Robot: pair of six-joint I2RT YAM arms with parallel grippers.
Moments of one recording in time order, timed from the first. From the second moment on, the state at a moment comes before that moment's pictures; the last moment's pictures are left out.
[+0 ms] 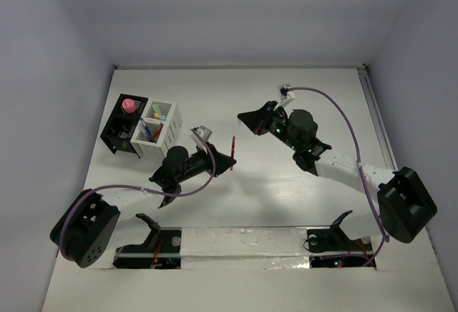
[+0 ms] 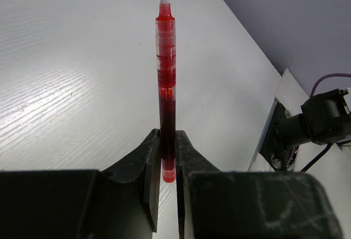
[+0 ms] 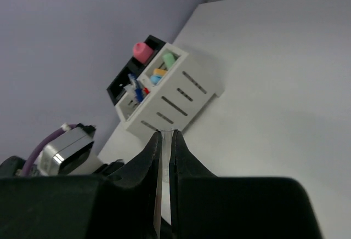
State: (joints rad) left arm -0.64 1.18 0.29 0.75 0.40 -0.57; right arm 0.64 1.36 0.78 0.59 -0.11 0.68
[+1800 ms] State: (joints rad) left arm -0.63 1.16 0.29 0.75 0.38 -0.56; right arm 0.71 1.46 0.75 0.75 -0.10 0.71
